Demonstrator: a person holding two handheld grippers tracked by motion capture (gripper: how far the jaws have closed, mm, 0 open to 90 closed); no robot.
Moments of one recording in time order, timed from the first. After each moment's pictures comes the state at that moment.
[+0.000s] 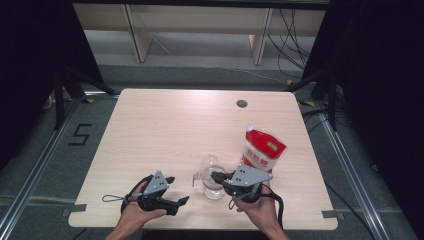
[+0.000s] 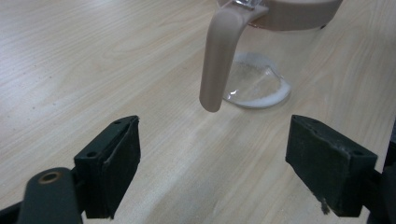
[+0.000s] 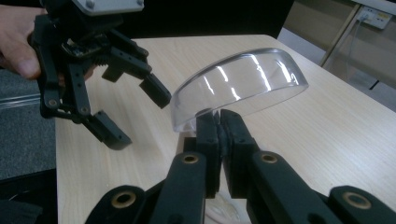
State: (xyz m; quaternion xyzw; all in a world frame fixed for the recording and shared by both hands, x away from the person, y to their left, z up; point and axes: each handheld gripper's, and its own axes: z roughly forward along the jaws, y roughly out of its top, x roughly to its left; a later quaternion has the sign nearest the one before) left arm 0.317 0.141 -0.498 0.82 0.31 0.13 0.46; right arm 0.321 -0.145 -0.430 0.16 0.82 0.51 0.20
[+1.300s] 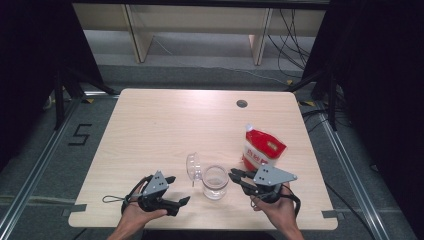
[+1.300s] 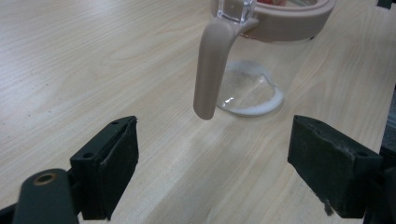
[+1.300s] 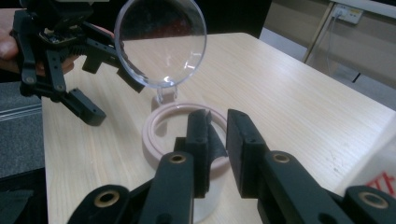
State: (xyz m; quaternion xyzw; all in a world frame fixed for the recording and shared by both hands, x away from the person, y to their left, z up) left arm 0.315 0.141 -0.496 0.81 0.31 0.13 0.48; right arm 0.321 -0.196 -0.434 0.19 0.81 0.52 0.20
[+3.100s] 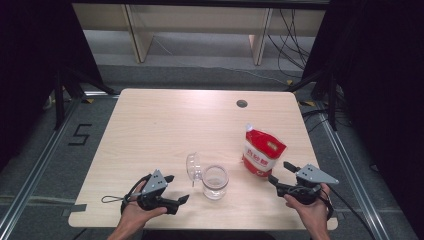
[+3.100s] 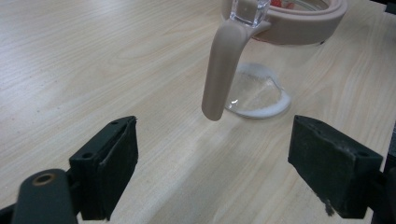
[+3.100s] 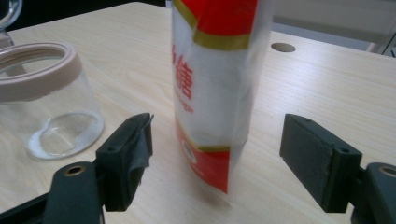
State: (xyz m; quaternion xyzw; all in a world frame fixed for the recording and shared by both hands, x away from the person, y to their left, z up) left arm 0.316 0.143 -0.496 0.80 0.32 0.13 0.48; right arm 0.327 -0.298 -0.467 0.39 0.74 0.48 0.25
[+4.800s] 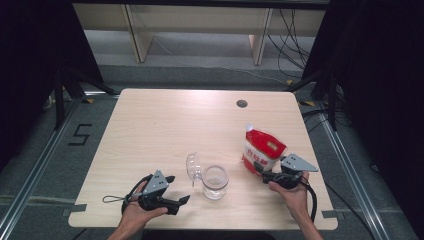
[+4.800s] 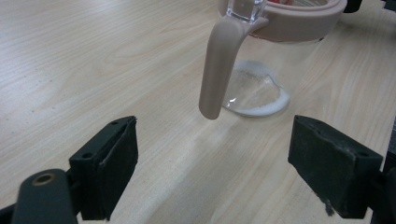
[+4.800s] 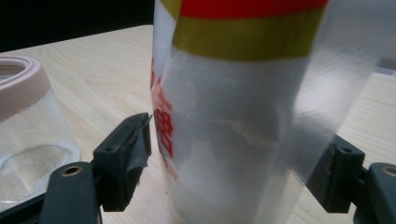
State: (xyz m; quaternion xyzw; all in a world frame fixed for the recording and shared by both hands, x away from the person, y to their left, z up) left arm 0.317 0.140 -0.497 0.81 0.32 0.13 0.48; right arm 0.378 -0.273 -0.499 0.35 0.73 0.53 0.24
